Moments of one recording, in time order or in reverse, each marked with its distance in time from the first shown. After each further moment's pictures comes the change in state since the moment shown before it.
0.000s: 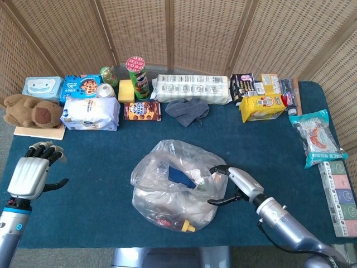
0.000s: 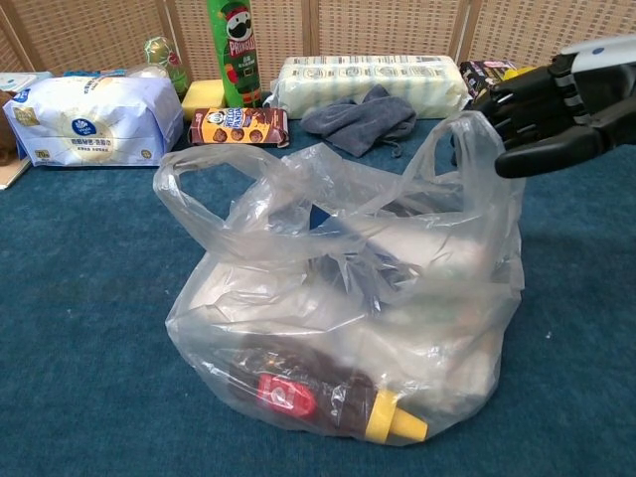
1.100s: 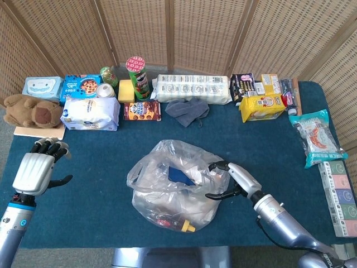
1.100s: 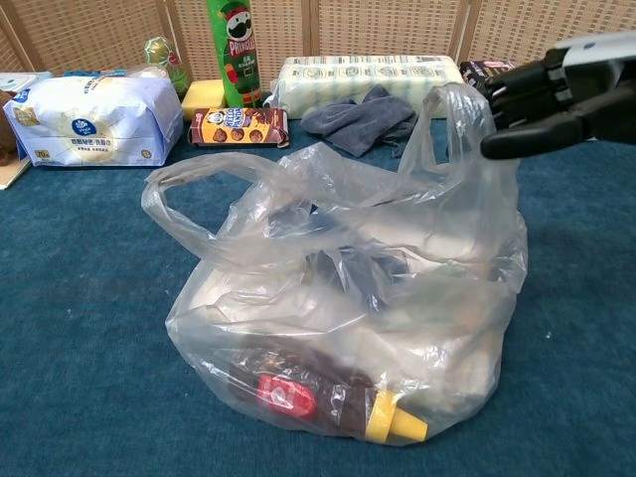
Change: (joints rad) left arm -0.040 -0.006 -0.008 0.001 0.004 -0.008 0.020; right arm -0.014 -0.068 0.011 0.040 0.009 0.040 0.006
